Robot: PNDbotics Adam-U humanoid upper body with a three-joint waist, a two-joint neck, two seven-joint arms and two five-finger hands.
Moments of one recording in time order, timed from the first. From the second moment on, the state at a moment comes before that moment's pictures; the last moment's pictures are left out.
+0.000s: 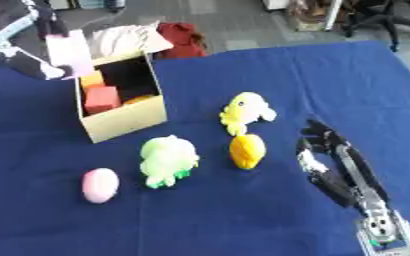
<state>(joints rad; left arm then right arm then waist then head) -0.86 0.63 -0.20 -1.19 -0.79 -0.10 -0.27 -0.20 -0.24 0.13 -1.68 0.34 -0.05 0.03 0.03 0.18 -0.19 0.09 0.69</state>
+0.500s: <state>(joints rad) -0.84 0.60 -0.20 -1.23 -0.75 -0.16 -0.20 -0.20 -0.24 0.13 -1.68 0.34 -0.05 0.03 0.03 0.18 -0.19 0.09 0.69</state>
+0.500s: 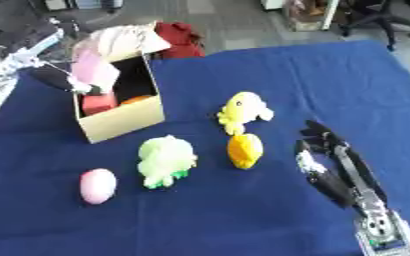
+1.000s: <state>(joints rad) -0.60 0.76 -0.27 -1.60 -0.52 -0.19 -0.41 -0.20 -0.24 0.13 -1.68 0.34 -0.05 0.03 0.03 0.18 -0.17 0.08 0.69</state>
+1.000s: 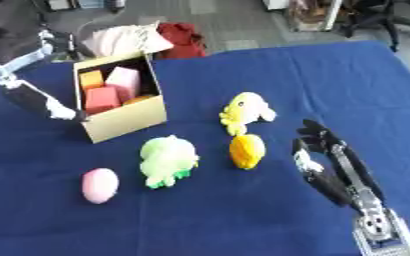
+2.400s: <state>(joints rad) -0.54 0.70 -0.40 -1.55 -0.49 -0.23 -0.67 -0.21 -0.24 0.13 -1.68 0.34 -0.05 0.03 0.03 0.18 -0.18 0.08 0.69</state>
